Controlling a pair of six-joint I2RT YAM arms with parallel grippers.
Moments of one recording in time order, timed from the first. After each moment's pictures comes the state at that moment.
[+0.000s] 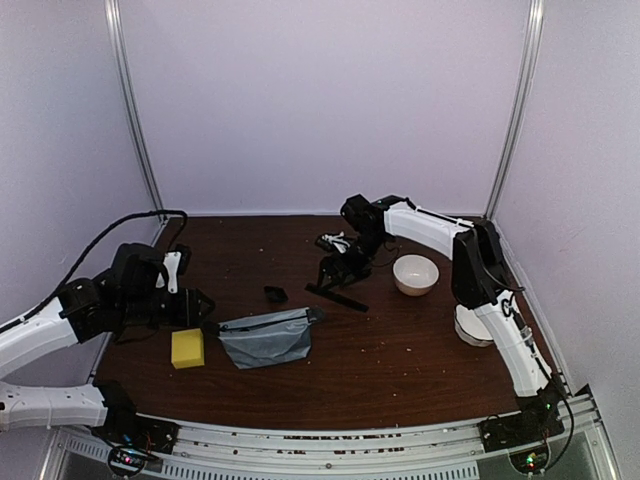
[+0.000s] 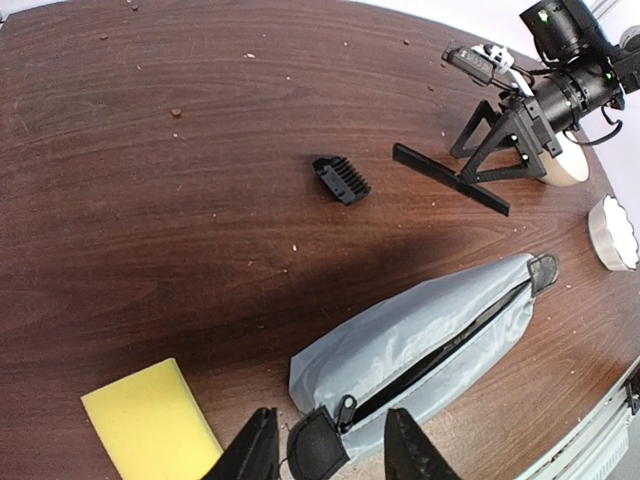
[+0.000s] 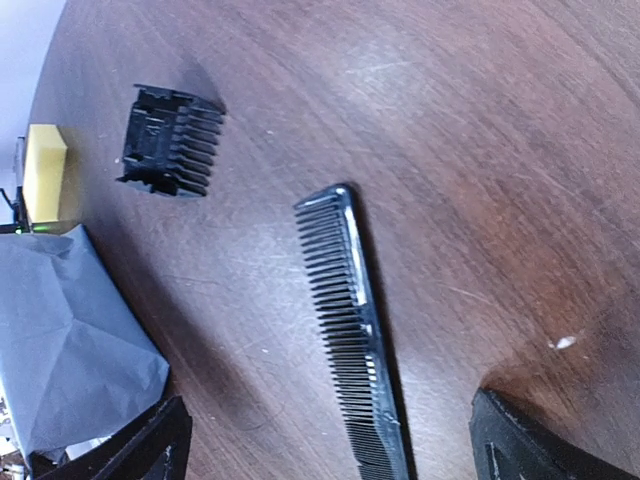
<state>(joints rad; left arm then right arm) -0.69 0.83 0.67 -0.54 -0.09 -0.54 0.60 2.57 2.33 -1.06 -0.56 -0.04</state>
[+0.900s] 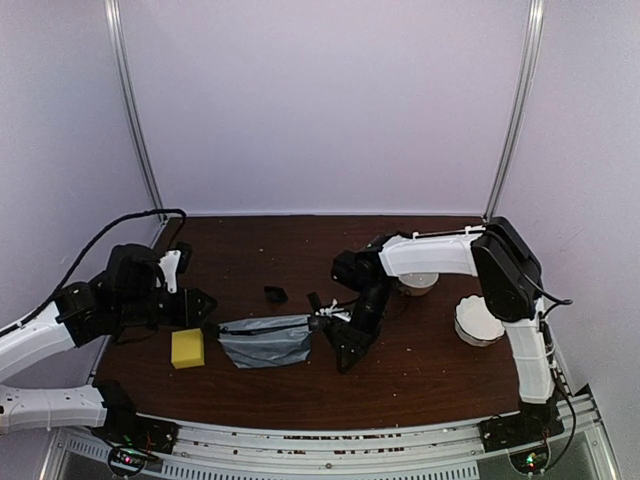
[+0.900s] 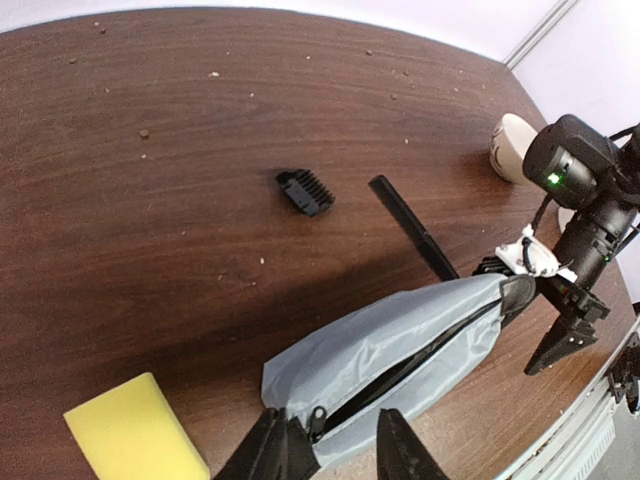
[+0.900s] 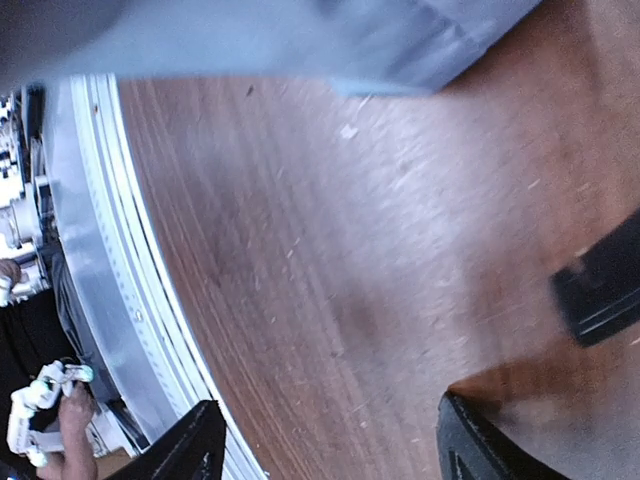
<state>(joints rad) -0.70 0.80 0.66 -0.50 -0.04 -0.52 0.82 2.21 1.66 -1.12 -0.67 -0.32</state>
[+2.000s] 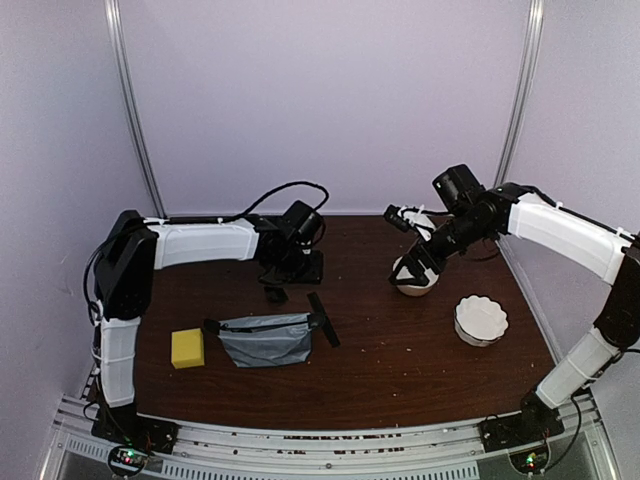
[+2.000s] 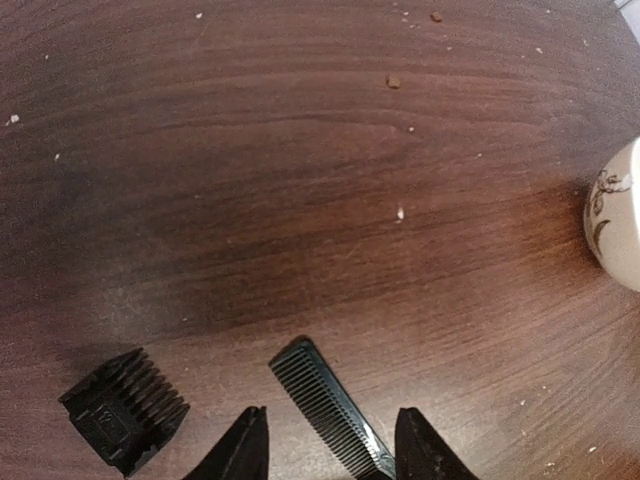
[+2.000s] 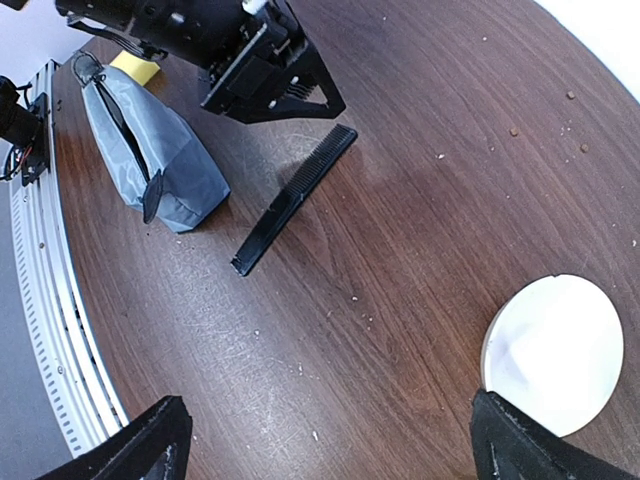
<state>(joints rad) -0.82 2.09 1.65 -0.52 -0.14 -0.60 0.51 1.53 1.36 -0.82 -0.43 -0.33</state>
